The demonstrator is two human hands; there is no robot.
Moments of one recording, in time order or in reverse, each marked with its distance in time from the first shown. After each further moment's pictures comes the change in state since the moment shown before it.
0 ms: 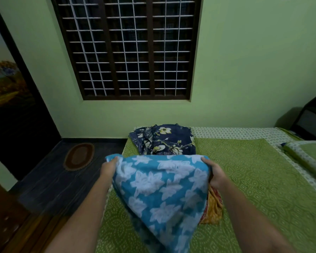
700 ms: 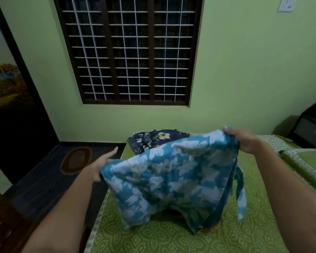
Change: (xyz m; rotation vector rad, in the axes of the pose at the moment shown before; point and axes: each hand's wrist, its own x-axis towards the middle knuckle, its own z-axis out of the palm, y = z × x) left_hand -0.049 0.061 -0.026 0.075 -0.623 -0.120; right_hand -0.024 -0.171 -0.012 -0.495 -0.014 -0.276
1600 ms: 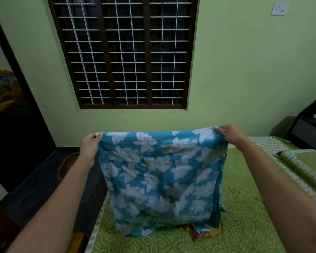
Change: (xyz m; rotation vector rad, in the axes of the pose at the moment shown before) left_hand 0.017 0.063 -0.009 0.062 0.666 0.612; right_hand -0.001 -0.027 0.031 -0.646 0.258 -0.206
